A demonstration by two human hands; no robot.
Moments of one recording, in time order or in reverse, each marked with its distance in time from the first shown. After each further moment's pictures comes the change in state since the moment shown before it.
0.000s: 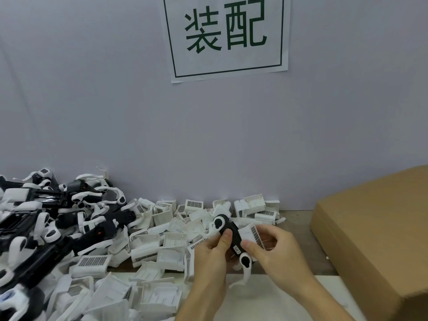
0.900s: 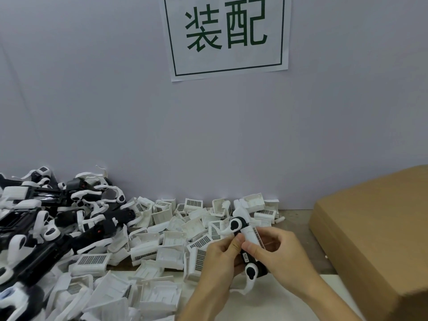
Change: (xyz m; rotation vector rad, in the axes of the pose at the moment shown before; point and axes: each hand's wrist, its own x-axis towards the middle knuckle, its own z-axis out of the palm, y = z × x) left_hand 0.000 -0.009 0.000 0.121 -0.246 -0.022; right_hand -0.001 0.003 -0.010 0.049 -0.142 -0.034
